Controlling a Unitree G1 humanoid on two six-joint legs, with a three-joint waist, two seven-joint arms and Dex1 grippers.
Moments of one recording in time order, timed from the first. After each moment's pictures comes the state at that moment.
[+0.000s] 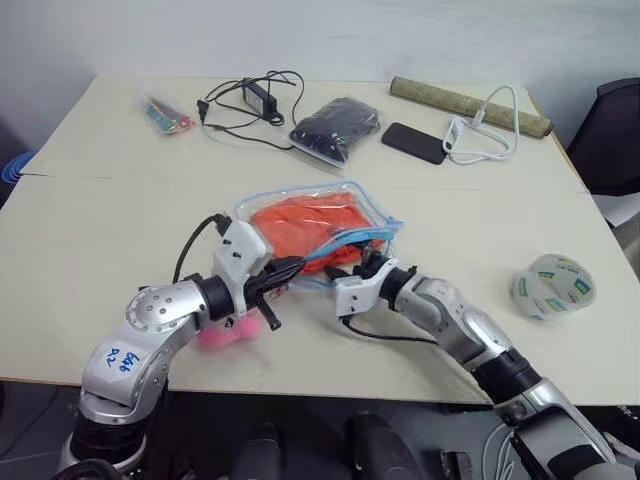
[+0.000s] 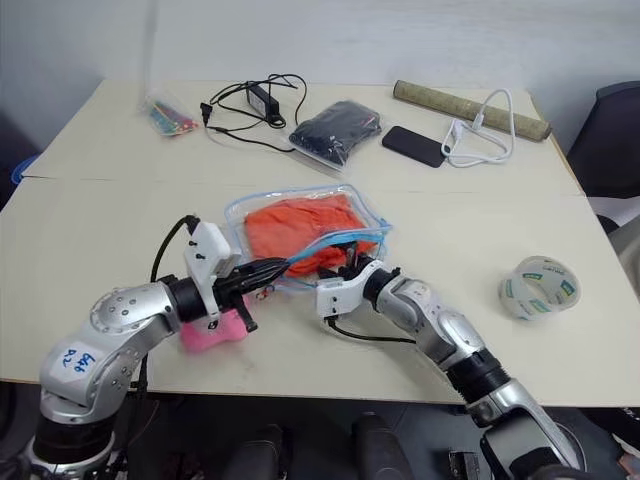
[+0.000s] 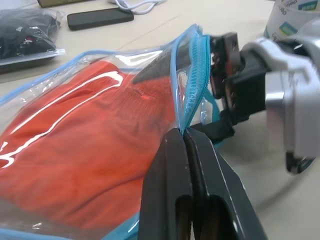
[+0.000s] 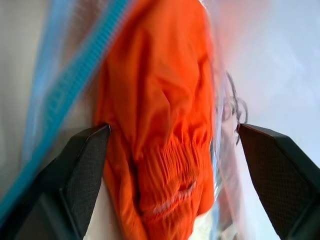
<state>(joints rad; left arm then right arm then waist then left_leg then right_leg) -0.30 0.51 0.02 -0.63 -0.42 0.83 -0.52 -0.56 -0.47 0.47 0.15 -0.76 -0.35 0.24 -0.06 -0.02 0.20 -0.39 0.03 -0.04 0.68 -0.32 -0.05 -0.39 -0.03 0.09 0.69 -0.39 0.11</state>
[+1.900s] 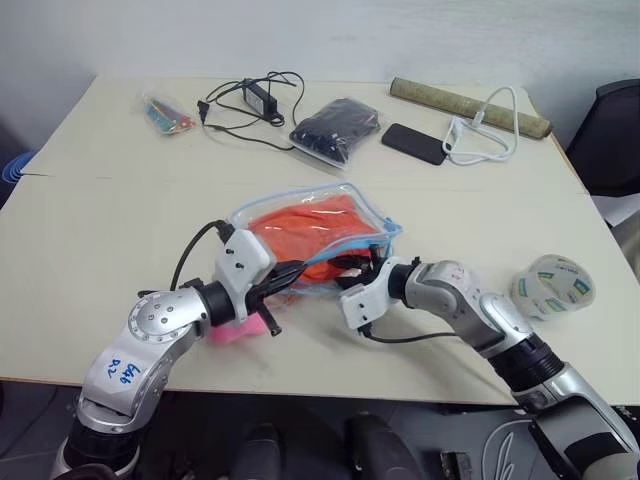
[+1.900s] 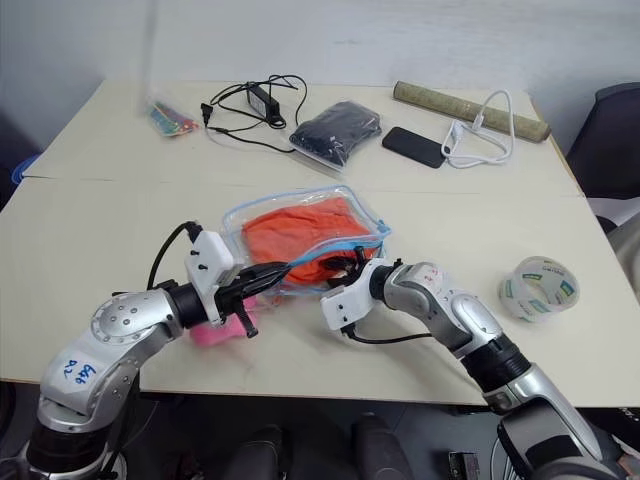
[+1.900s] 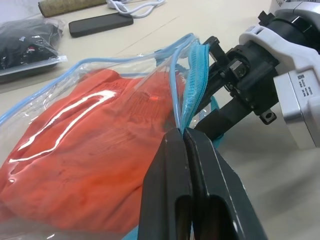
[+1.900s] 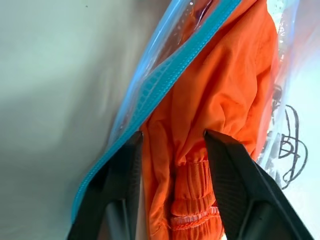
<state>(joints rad) -0.25 0.55 -0.02 -0.65 -0.39 0.73 -0.51 -0.61 -0.57 0.47 0.05 -0.67 -0.34 0.67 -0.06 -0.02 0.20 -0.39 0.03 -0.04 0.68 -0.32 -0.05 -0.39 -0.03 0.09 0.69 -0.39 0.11</state>
